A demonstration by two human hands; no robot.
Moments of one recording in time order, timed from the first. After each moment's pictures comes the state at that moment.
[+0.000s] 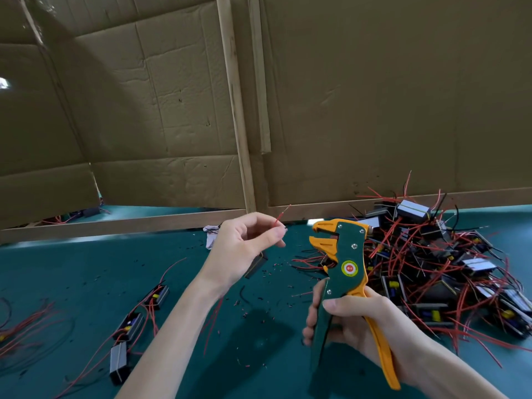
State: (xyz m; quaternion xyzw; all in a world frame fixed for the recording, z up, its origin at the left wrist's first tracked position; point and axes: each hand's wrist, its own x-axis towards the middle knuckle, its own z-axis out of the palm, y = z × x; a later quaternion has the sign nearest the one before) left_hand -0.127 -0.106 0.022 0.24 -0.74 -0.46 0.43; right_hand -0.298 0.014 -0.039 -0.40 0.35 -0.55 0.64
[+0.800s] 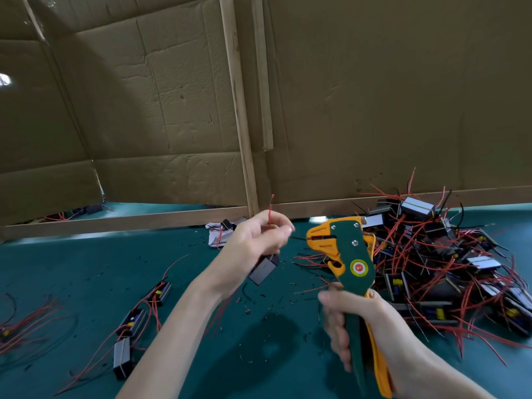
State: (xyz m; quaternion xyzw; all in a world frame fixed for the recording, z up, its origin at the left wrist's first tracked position) left_hand -0.129 -0.102 0.024 0.20 -0.74 -0.55 0.34; right_hand -0.284 0.019 -0.038 -0.37 0.51 -0.55 0.55
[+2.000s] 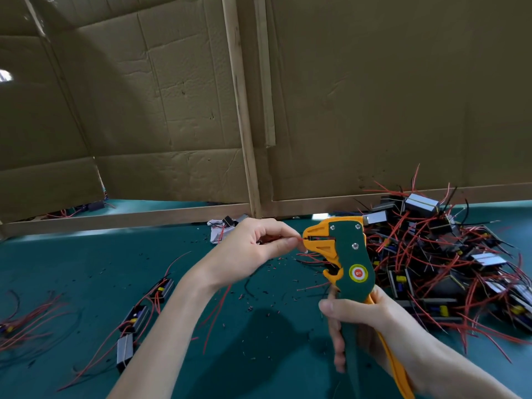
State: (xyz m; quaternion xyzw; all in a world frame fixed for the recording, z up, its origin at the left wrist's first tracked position) left_hand -0.121 -0.101 0.037 0.20 -0.86 -0.37 0.28; right_hand -0.280 0.033 -0.025 -0.39 0.48 -0.53 0.58
